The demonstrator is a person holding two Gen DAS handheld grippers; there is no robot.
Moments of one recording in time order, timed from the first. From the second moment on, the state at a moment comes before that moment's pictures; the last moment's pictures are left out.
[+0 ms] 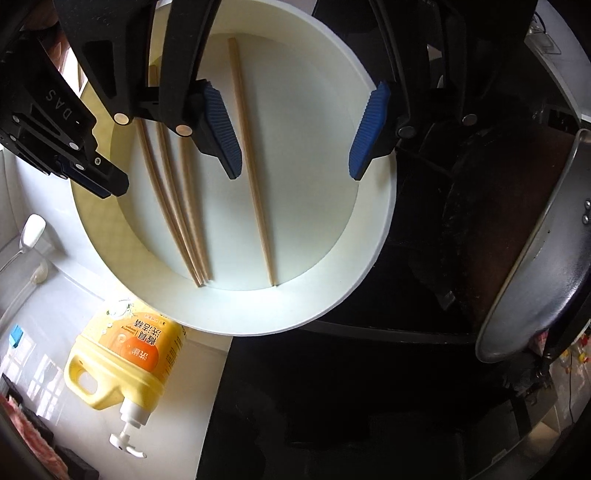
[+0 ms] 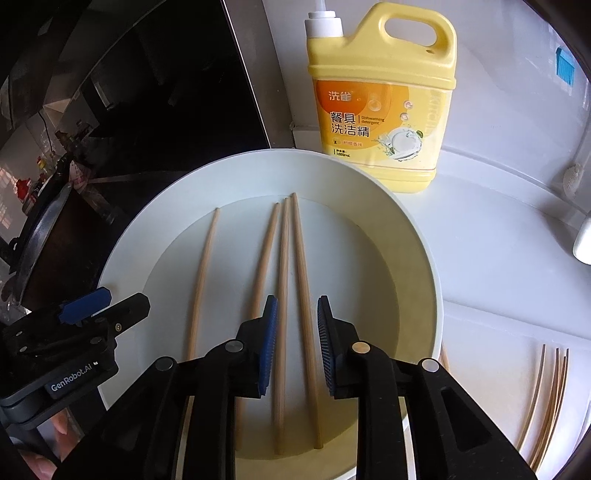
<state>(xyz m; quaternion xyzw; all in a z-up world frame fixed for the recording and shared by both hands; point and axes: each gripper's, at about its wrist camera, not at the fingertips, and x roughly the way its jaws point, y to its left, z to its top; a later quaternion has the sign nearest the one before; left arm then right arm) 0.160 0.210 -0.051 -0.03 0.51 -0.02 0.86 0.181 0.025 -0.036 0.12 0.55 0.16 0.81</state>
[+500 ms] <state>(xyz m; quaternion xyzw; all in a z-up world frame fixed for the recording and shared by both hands) 0.133 0.210 -0.028 -0.04 0.49 -0.01 0.87 0.150 0.003 -0.008 0.13 0.52 0.16 0.83</state>
